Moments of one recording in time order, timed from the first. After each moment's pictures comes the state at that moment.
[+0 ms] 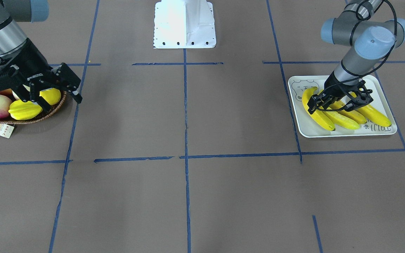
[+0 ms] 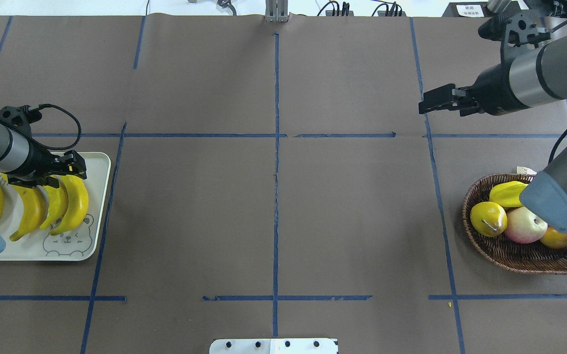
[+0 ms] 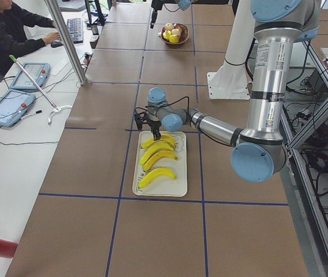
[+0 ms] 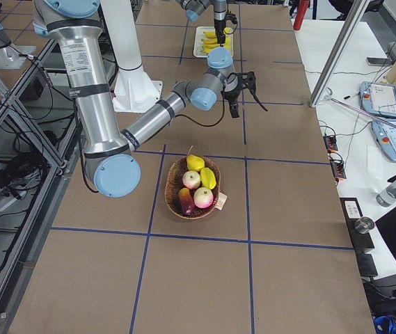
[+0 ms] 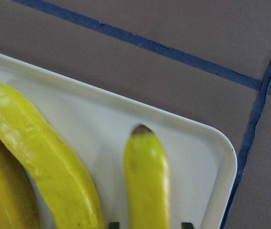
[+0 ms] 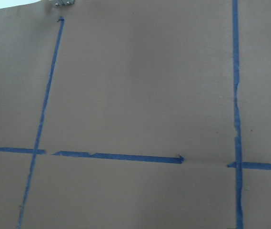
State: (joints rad) left arm -0.83 -1.63 -1.78 -2.02 -2.06 -1.30; right arm 0.98 -1.34 2.00 -1.29 2.10 0.92
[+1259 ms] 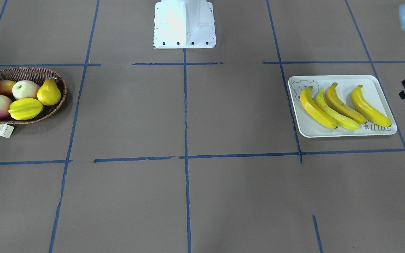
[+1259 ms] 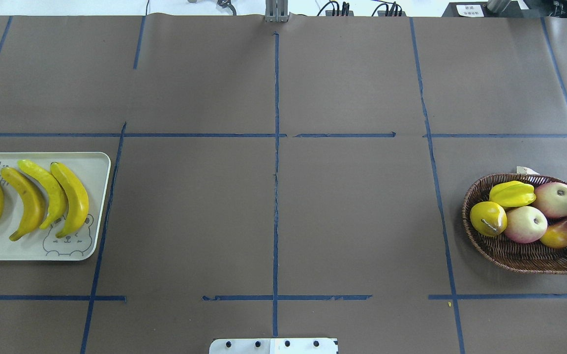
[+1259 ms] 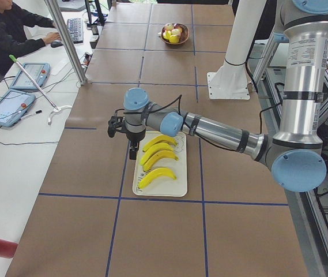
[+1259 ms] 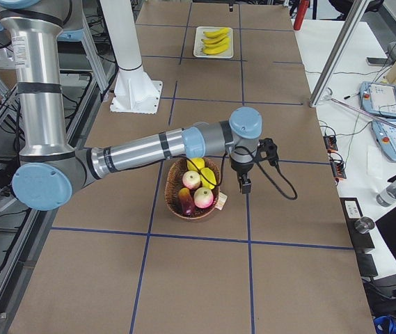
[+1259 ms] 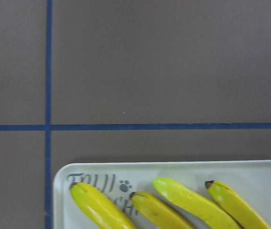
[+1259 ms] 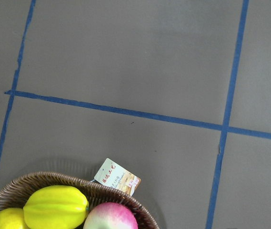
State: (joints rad) left arm -1.41 -1.57 -1.80 -1.67 -2.32 -0.30; right arm 1.54 -1.61 1.81 -1.60 2.47 -0.01
